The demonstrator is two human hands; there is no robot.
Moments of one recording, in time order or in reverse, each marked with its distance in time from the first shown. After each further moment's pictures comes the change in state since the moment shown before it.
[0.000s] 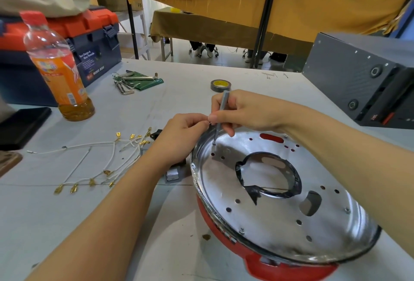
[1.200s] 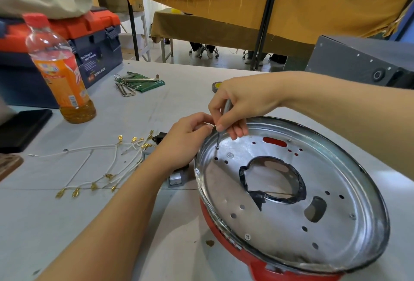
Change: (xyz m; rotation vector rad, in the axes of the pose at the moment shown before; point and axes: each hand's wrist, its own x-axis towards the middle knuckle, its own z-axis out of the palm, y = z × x) left_hand 0.002 0.001 0.000 0.001 -0.013 0.021; right_hand 0.021 -0.030 -0.026 -0.291 -0.313 0.065
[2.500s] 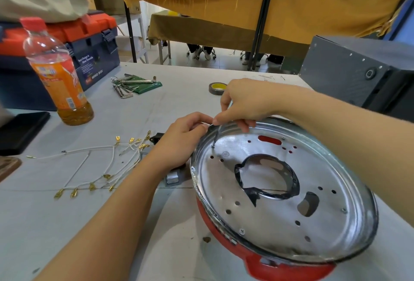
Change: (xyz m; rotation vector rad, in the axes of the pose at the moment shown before) left_hand -0.003 0.002 0.000 0.017 -0.009 -0.013; right_hand -0.007 0.008 0.013 -0.180 0.281 0.170
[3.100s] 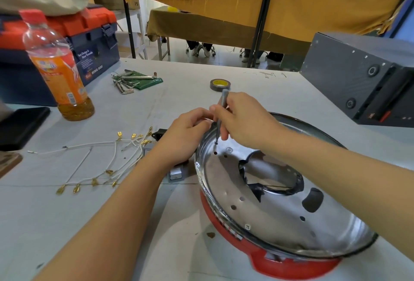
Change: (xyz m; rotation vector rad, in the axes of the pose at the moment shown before) left_hand 0.000 0.000 0.000 -0.036 -0.007 0.016; right_hand -0.009 -0.012 0.055 0.339 0.433 0.045
